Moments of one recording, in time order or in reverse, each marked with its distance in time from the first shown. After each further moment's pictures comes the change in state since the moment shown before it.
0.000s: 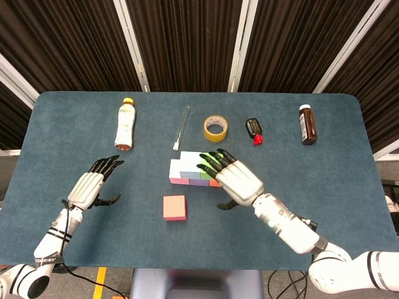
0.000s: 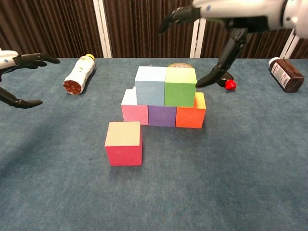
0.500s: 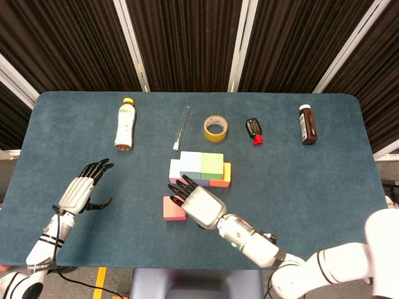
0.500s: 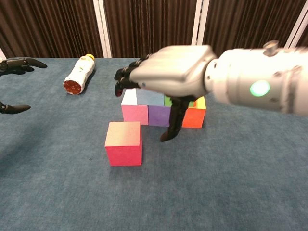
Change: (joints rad) left arm 0.049 -0.005 0.010 0.026 0.017 0.014 -0.036; right arm 0.155 -0.337 -0.059 0.084 0.201 0.065 -0.520
